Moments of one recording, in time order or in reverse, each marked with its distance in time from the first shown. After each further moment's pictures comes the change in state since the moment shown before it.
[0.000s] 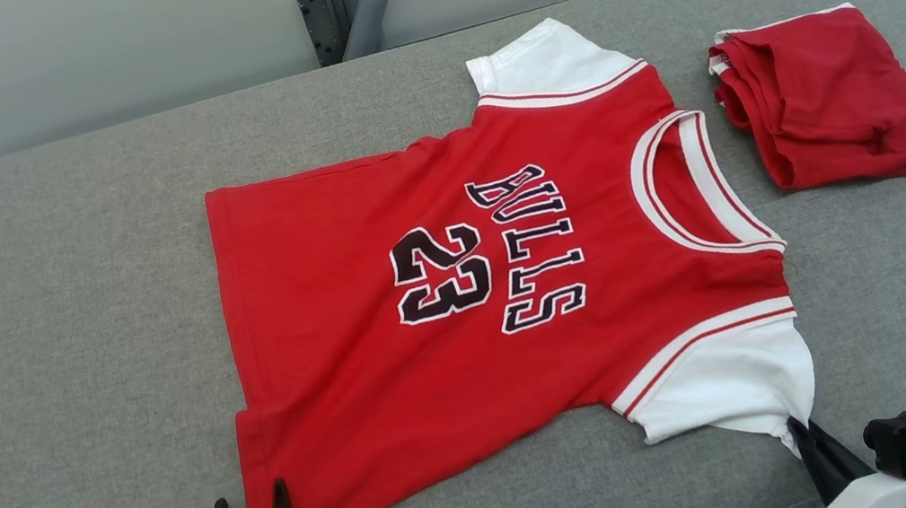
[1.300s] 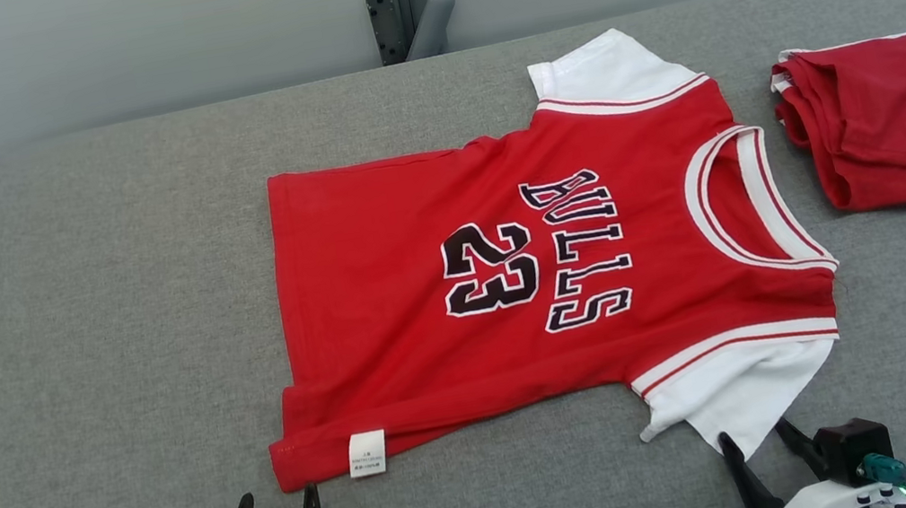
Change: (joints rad) left arm 0.056 0.000 -0.038 -0.085 0.147 -0.005 0.000; right arm -0.028 0.089 0.014 0.037 -0.046 -0.001 0.001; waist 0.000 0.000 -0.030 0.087
